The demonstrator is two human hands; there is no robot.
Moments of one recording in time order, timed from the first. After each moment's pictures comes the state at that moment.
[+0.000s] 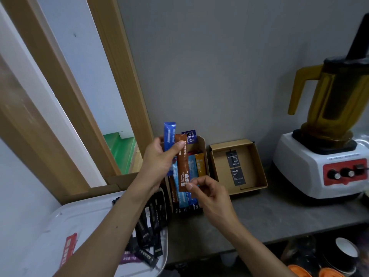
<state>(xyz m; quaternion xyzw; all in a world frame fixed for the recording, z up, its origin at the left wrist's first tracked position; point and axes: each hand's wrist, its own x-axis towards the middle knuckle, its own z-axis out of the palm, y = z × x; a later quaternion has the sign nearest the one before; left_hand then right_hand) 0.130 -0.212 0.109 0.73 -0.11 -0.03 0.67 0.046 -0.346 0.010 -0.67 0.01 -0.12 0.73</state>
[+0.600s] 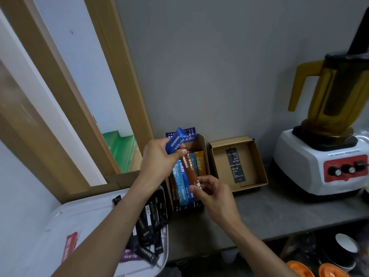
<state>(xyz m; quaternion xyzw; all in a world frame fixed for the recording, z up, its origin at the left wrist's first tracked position) 0.138 -0.208 0.101 0.86 -0.17 0.10 0.47 0.049 -0.352 0.001 -0.73 0.05 -0.10 0.67</state>
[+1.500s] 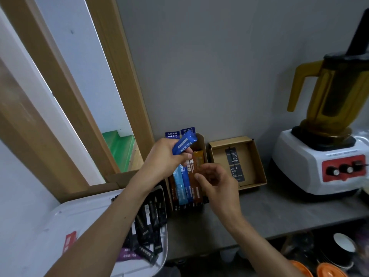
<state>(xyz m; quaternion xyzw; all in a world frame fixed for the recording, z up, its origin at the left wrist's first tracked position) 0.136 -0.215 0.116 0.89 -0.24 0.00 0.38 0.055 -0.359 0.007 -0.76 0.04 -0.26 0.60</state>
